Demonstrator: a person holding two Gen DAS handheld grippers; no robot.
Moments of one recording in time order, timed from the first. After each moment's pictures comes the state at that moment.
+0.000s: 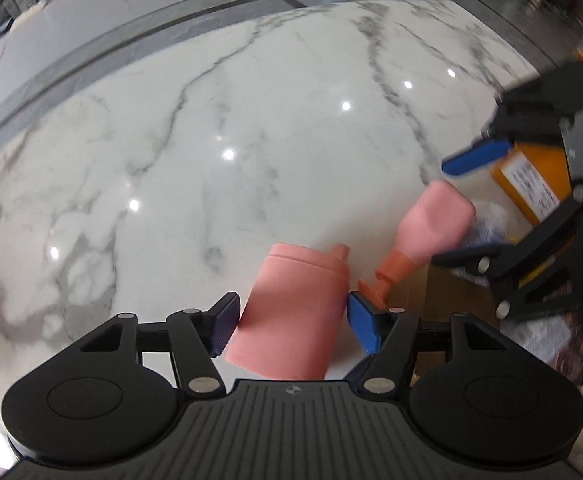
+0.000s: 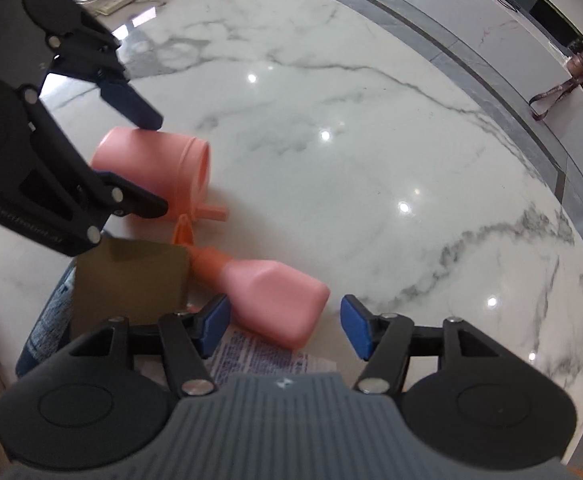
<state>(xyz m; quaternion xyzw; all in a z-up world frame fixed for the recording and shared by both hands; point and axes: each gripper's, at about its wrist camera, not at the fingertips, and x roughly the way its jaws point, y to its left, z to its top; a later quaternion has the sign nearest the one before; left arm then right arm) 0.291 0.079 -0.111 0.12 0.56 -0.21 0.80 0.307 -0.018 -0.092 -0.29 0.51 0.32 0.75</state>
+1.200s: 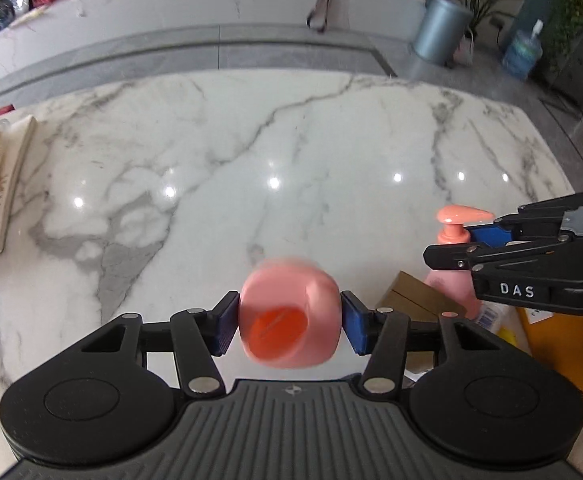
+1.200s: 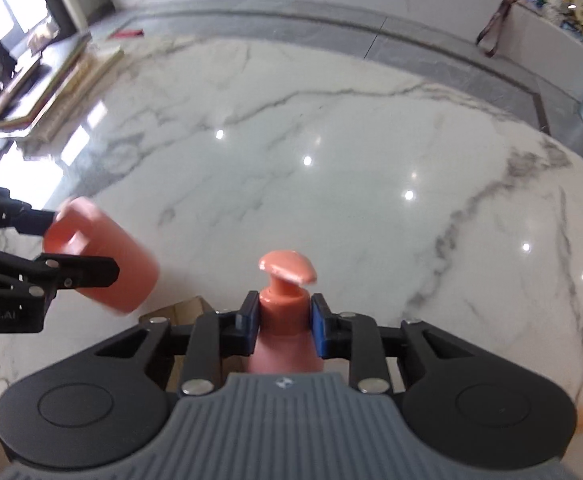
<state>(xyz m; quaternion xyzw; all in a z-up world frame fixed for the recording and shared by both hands) 0.257 0.107 -0.075 -0.01 0.51 -0.09 0.85 0.325 -0.040 -0.076 -0.11 0.51 0.25 0.82</state>
